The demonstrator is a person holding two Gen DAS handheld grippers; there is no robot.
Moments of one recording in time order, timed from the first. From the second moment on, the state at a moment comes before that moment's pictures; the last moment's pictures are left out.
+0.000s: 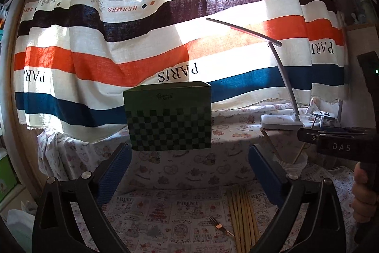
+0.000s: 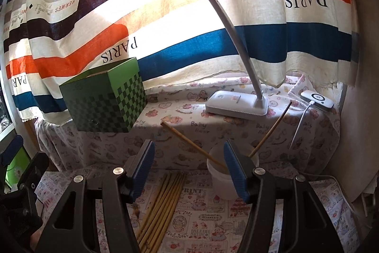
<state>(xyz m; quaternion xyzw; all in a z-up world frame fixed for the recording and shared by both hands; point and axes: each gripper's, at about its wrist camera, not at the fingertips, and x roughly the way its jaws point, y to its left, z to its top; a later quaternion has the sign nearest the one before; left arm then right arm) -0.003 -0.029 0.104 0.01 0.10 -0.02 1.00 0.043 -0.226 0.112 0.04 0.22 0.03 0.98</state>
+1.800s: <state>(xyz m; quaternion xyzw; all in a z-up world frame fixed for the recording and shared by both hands) 0.065 -0.062 -0.020 -0.04 0.42 -0.18 0.89 0.068 -0.233 -0.014 0.05 0.40 0.03 0.91</state>
